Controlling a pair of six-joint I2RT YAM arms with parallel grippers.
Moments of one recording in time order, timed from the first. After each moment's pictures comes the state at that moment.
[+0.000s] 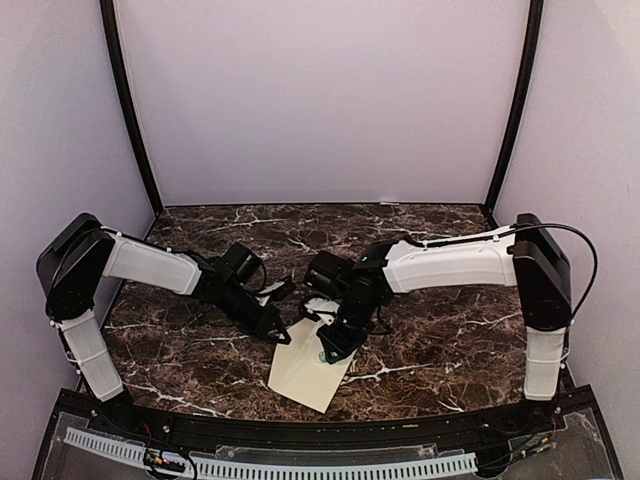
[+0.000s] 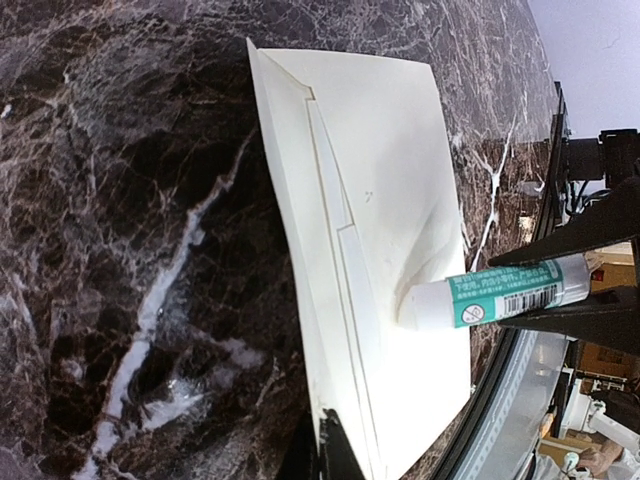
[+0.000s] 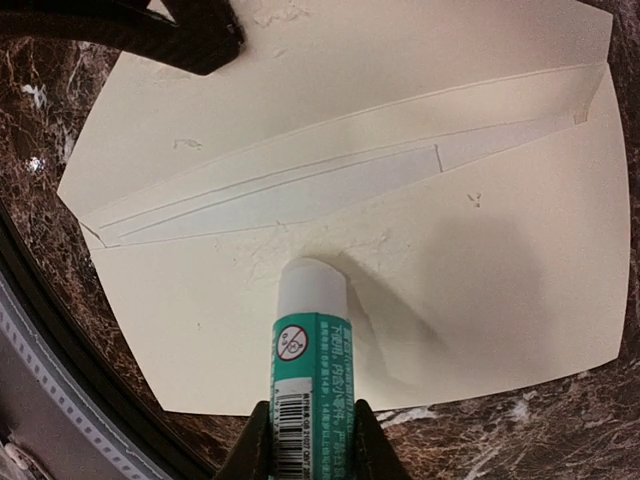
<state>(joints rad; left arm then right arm) -0.68 1.79 0.93 -0.28 0.67 -0.25 1.08 1.99 1.48 -0.87 -0.20 0.25</state>
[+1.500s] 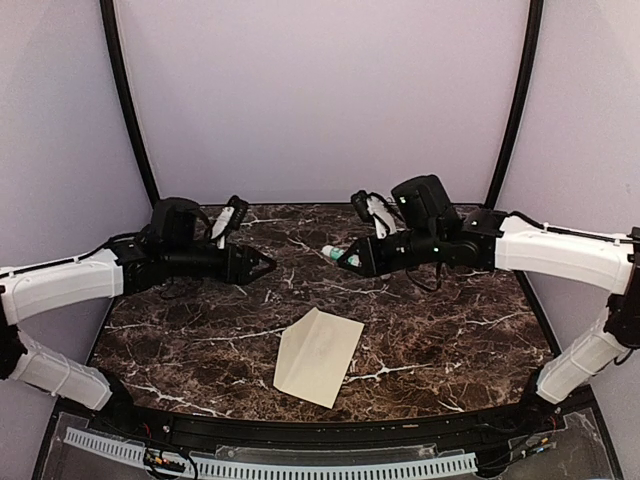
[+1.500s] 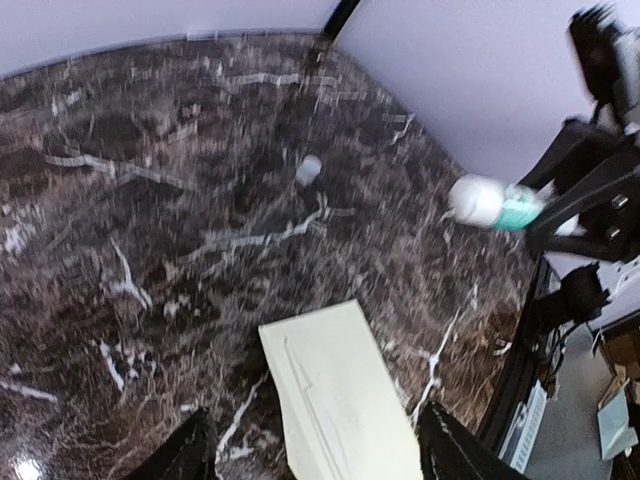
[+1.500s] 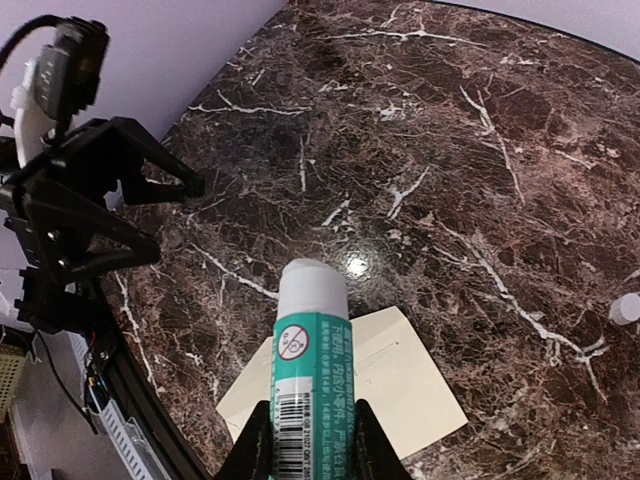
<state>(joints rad) -0.62 1.32 0.86 -0.15 0.40 -0.32 0.89 1.49 1.24 -0.40 -0.17 0.40</state>
